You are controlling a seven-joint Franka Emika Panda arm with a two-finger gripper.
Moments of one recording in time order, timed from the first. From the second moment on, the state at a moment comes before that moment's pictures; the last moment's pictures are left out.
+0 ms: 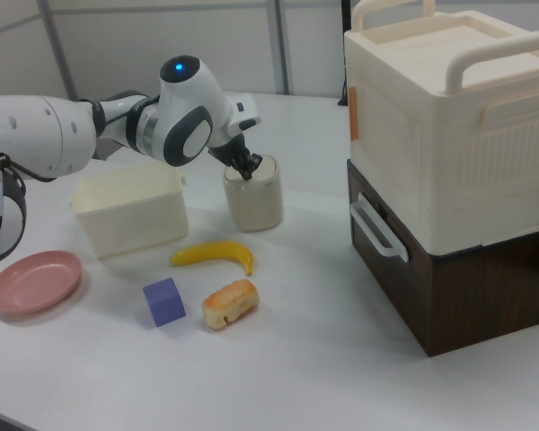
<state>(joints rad) 0.09 0.56 -0.11 -1.43 0.21 2.51 -0.06</state>
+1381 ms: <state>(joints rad) 0.07 0.24 -0.12 -1.43 0.07 1.75 -0.05</state>
